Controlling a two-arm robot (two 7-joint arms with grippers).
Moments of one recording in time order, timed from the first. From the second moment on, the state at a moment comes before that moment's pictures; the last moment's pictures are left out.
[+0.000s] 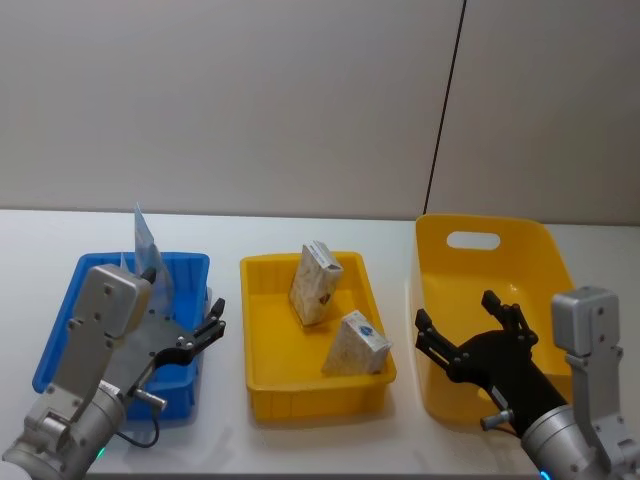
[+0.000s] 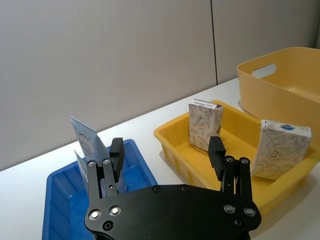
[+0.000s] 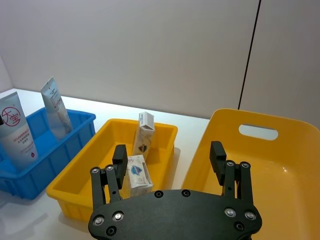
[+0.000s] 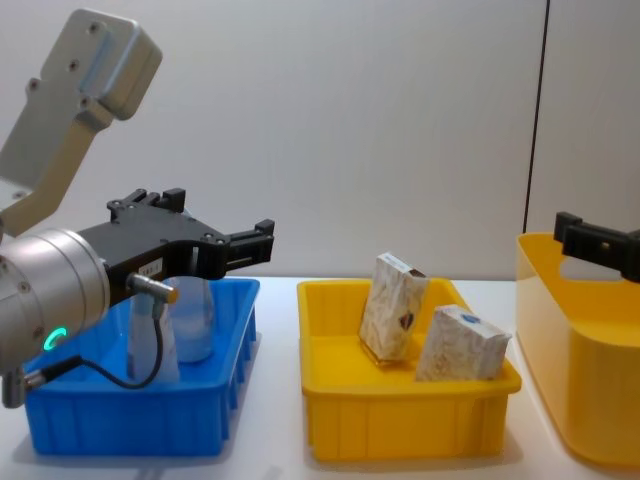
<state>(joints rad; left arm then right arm) -0.24 0.38 0.45 -1.63 -0.20 0.01 -0.01 -0.01 0.34 -0.23 -1.77 0.29 0.03 0.07</state>
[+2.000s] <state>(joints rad) -0.24 0.38 0.45 -1.63 -0.20 0.01 -0.01 0.14 0.22 -0.33 -1.67 0.26 0.36 0.03</state>
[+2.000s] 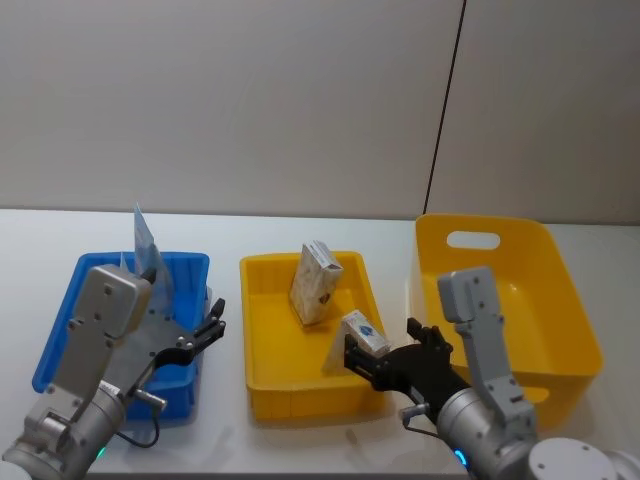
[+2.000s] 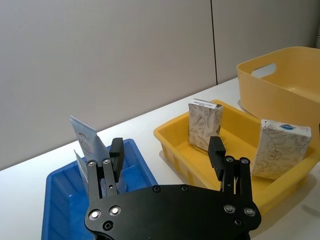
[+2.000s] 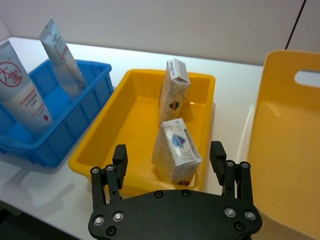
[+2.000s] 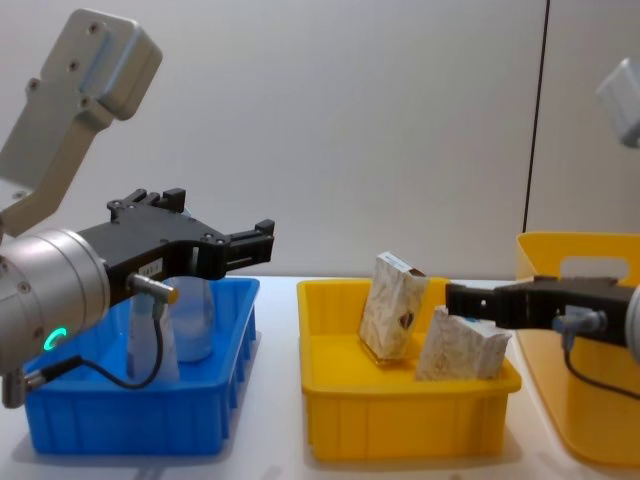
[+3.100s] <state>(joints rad) -0.24 0.38 0.45 -1.63 -0.20 0.01 -0.01 0.22 0.14 -0.32 -1.55 0.23 0.49 -0.02</state>
